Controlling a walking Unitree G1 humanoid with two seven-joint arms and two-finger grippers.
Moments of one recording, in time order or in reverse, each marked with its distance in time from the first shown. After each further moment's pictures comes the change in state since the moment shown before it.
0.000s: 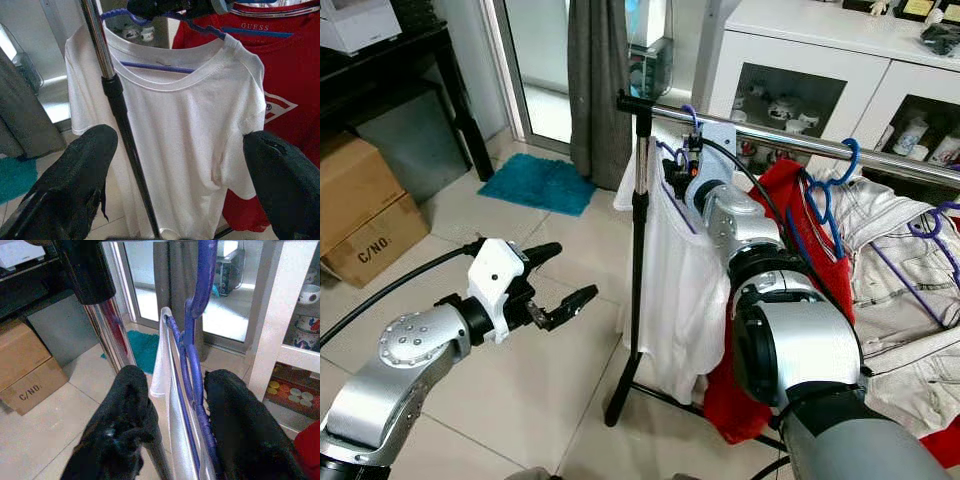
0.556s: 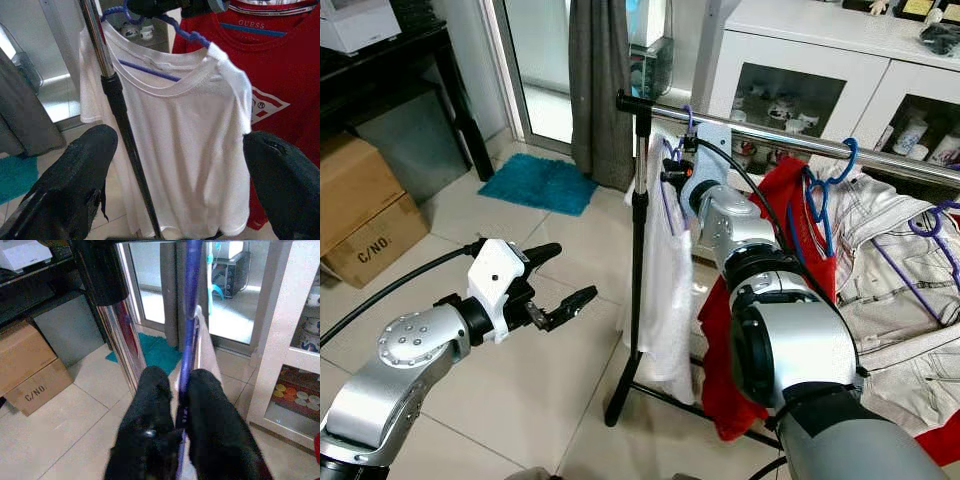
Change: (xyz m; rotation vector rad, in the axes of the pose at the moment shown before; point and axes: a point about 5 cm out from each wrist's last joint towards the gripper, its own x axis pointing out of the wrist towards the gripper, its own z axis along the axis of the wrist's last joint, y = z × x) left arm 0.000 0.000 0.000 0.007 0.006 -0.002; right arm 0.001 0.006 -0.001 0.003 -0.008 0.020
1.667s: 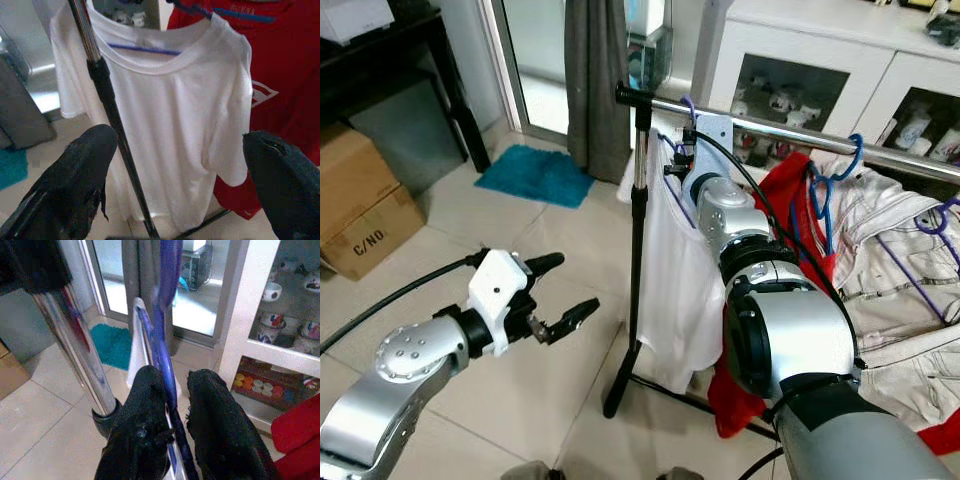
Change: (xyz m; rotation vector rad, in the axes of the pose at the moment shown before) left arm -0.008 -0.012 0.000 0.005 0.026 -0.019; right arm 0.003 -0.001 0.009 -0.065 0.007 -0.159
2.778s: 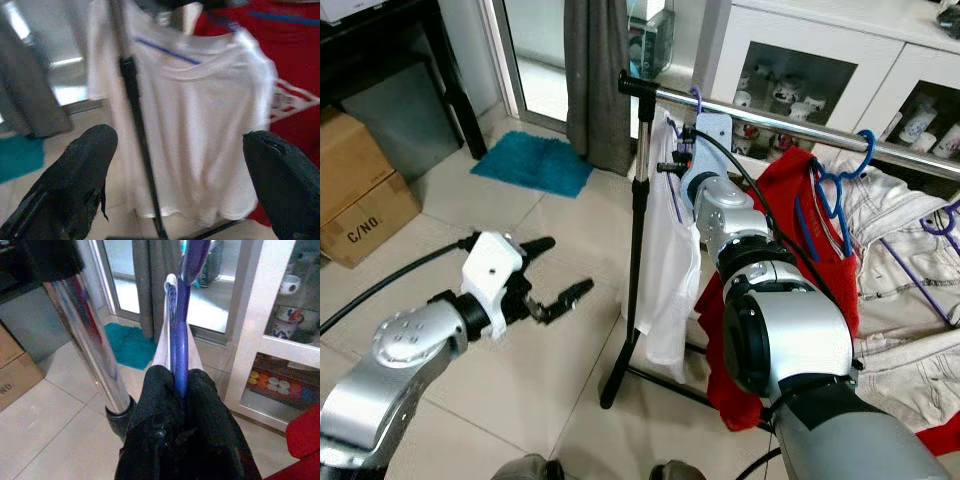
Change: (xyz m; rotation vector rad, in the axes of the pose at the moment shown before) left arm 0.008 0.021 0.007 -0.013 -0.003 0.116; right arm 0.000 0.004 0.002 0.047 -0.023 0.060
